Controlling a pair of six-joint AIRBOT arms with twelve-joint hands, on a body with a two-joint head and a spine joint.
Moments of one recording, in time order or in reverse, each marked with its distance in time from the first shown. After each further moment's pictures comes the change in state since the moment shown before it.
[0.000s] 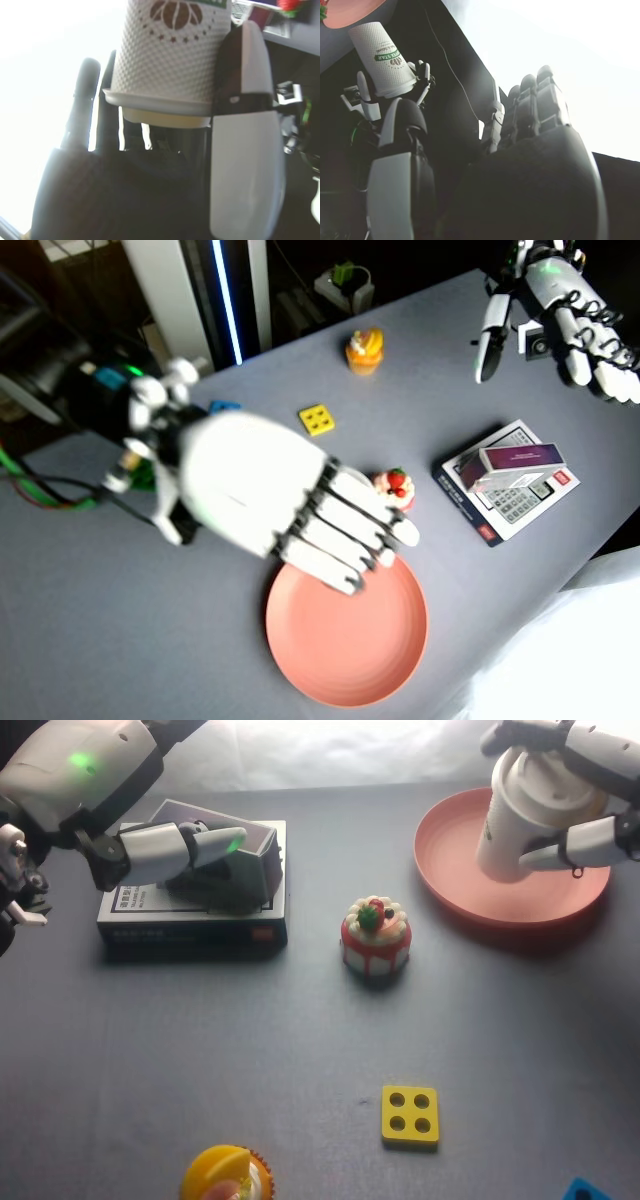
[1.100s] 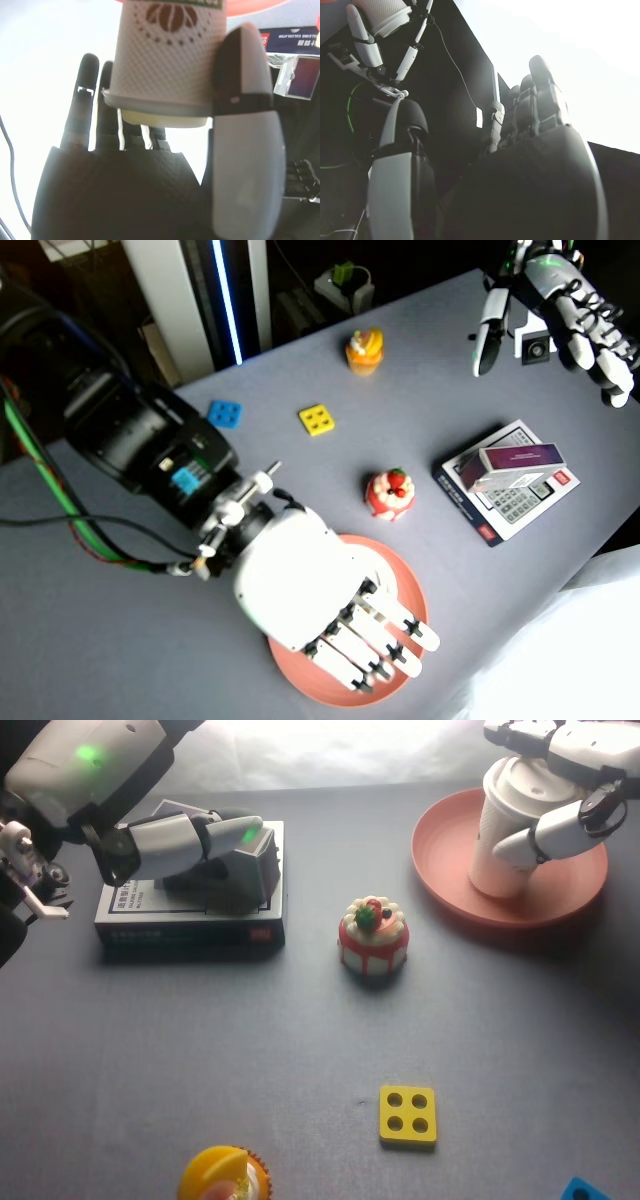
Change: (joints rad) left arm -0.002 -0.027 0.023 0.034 -0.060 -0.061; right arm 0.039 -0.144 0.206 0.269 -0.184 -0.143
